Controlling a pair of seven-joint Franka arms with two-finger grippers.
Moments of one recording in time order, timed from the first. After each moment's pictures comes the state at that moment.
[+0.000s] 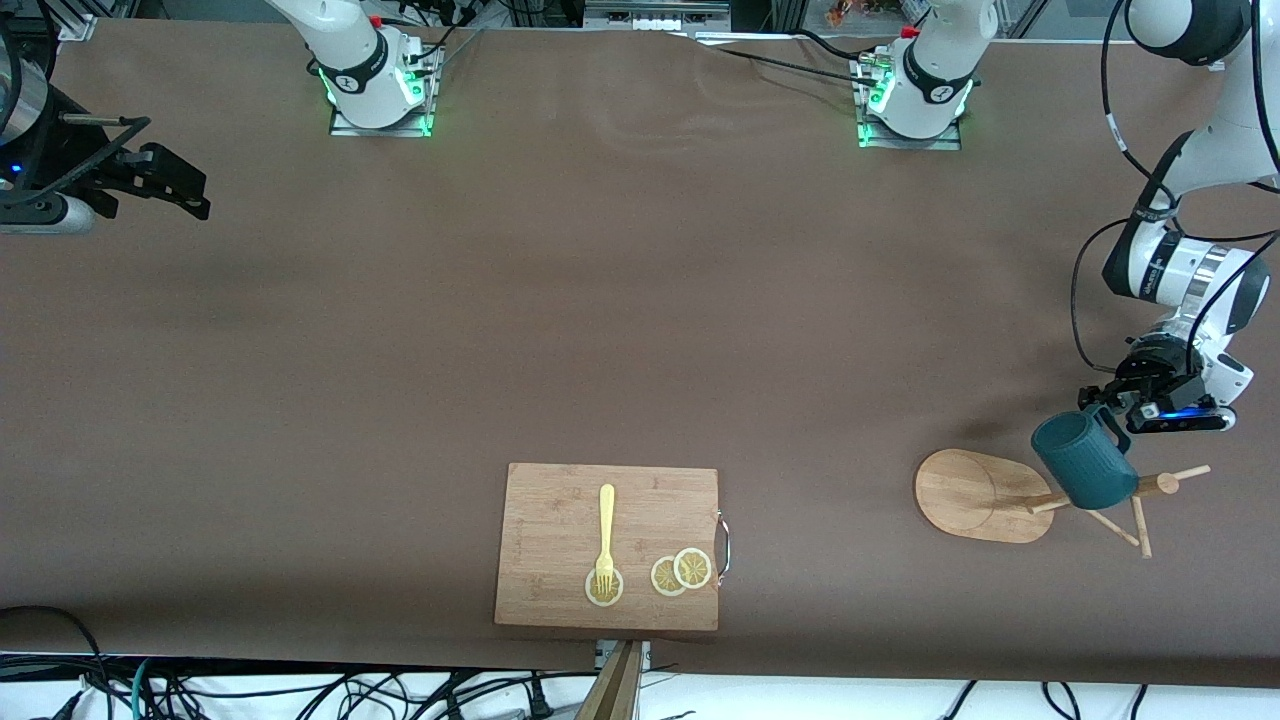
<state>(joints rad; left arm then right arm) 0.43 0.75 0.13 -1.83 -1.92 1.26 0.59 0.05 -0.01 0.04 -1.55 -0.02 1.47 0.08</state>
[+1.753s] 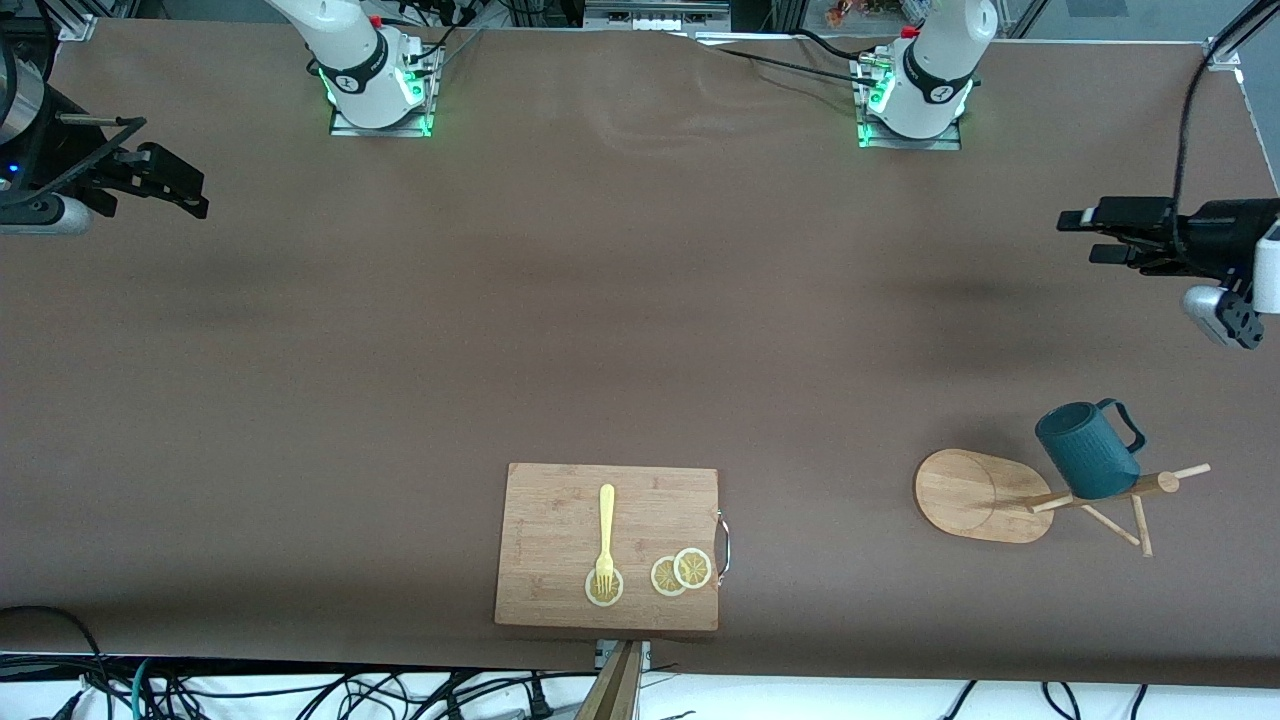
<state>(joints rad) 0.01 0.25 0.17 -1.44 -0.40 1.23 0.40 0.05 -0.01 0.03 -1.55 -0.02 1.46 0.08</state>
